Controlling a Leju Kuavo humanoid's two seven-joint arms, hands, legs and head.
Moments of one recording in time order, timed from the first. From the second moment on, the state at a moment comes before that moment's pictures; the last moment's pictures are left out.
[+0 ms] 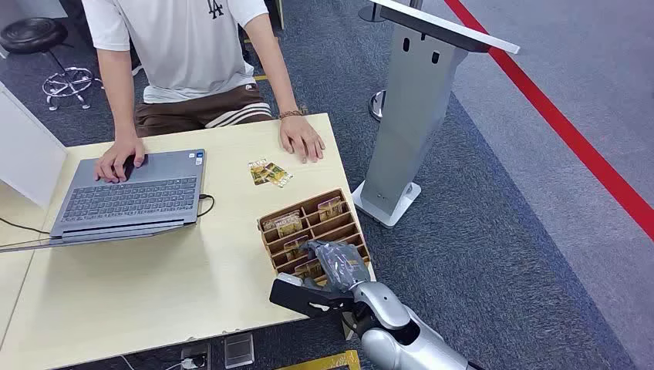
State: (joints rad) left arm -0.14 0.10 -0.99 -0.20 1.12 0.01 -0.09; right arm -0.26 -0.11 0.84 -1.38 0.93 0.02 0.35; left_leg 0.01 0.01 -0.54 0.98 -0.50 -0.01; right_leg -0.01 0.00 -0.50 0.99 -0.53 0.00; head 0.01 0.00
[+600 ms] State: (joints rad) left arm -0.15 0.10 -0.99 -0.20 1.12 0.01 -0.09; right arm -0.26 -0.11 0.84 -1.38 0.93 0.02 0.35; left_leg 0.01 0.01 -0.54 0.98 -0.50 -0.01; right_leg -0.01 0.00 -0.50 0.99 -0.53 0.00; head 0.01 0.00
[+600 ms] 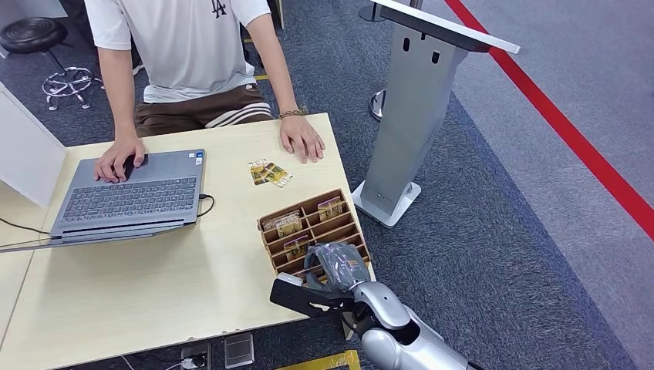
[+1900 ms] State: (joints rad) left arm -0.14 0.11 -1.01 -0.20 1.12 0.03 -0.12; right arm -0.26 -0.11 0.84 -1.41 0.89 0.00 0.31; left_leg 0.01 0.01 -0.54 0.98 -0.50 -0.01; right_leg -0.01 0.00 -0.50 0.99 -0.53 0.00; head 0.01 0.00
